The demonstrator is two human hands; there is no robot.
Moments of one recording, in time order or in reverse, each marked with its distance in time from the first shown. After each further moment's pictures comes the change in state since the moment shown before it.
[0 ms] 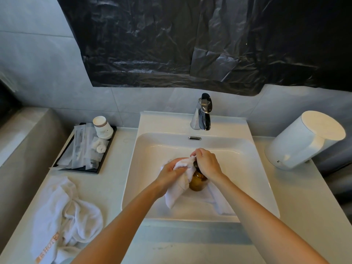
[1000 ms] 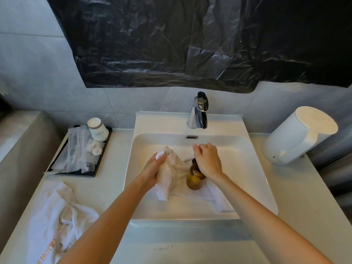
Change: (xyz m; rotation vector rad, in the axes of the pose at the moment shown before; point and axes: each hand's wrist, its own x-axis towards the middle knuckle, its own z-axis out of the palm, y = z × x) left_hand 0.023 -0.009 -0.042 -0.406 0.067 -0.167; right_hand -0.013 -0.006 -0.010 -0.016 0.207 -0.069
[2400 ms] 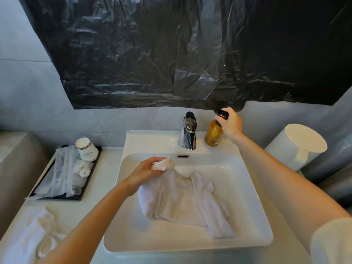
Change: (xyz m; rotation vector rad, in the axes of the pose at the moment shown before) left_hand -0.006 0.069 0.021 0.587 -0.116 0.201; right_hand 0.152 0.001 -0.124 0.188 0.264 0.005
